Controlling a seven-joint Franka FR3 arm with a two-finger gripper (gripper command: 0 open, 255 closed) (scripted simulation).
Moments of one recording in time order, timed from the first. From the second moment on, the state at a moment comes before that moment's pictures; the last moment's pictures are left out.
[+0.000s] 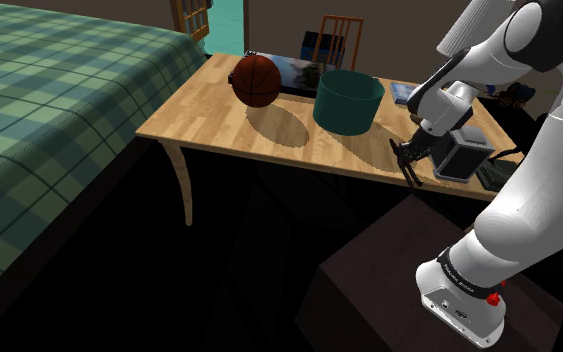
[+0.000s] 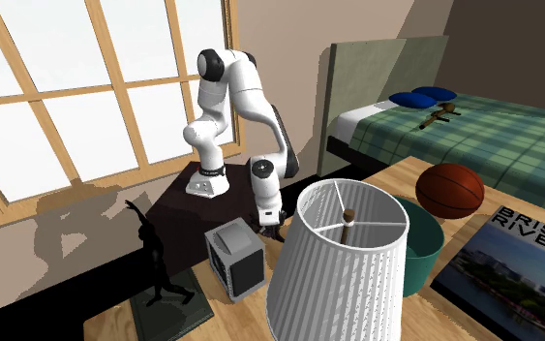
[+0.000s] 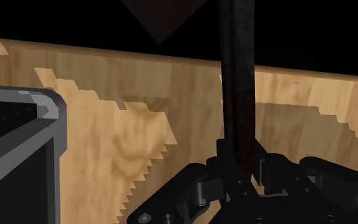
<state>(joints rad) -0.28 0.32 -0.49 -2.38 0.60 2.52 -0.63</state>
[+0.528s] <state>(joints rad) -0.27 0.30 -0.50 -2.38 0.58 2.51 -0.61</state>
